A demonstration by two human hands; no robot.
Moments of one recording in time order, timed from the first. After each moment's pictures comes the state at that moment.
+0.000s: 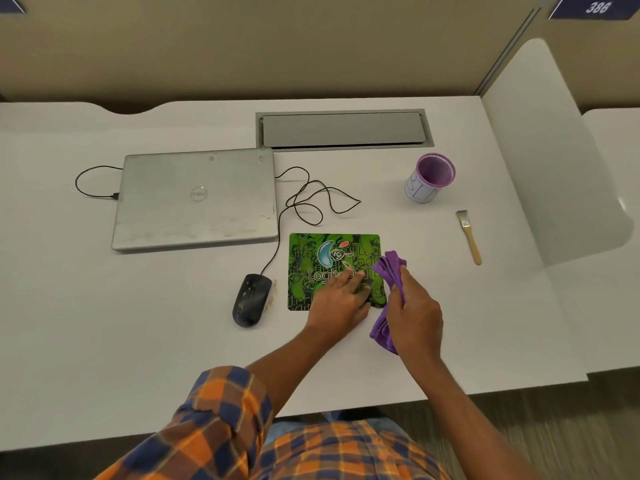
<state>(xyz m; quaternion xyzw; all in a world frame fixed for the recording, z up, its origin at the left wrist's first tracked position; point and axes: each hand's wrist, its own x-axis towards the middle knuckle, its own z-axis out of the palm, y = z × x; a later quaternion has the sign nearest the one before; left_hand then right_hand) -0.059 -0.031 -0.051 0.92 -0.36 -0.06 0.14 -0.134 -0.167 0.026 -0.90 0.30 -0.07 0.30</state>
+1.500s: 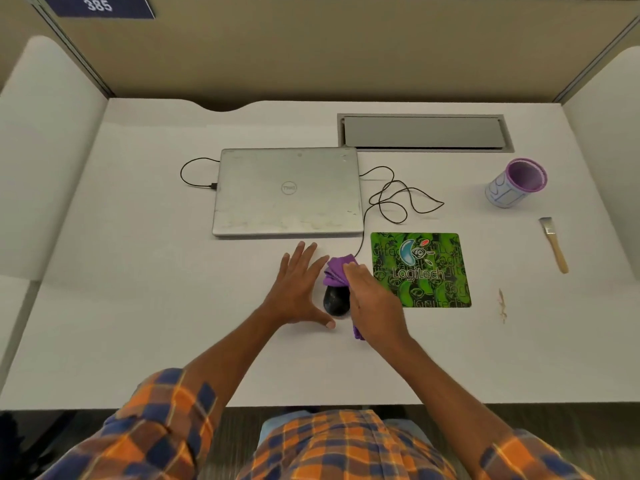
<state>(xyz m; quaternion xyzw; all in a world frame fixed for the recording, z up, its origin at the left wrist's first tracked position) 0.005 0.234 -0.039 0.92 -0.26 -0.22 0.17 -0.078 0.039 0.012 -0.97 0.01 0.02 0.26</state>
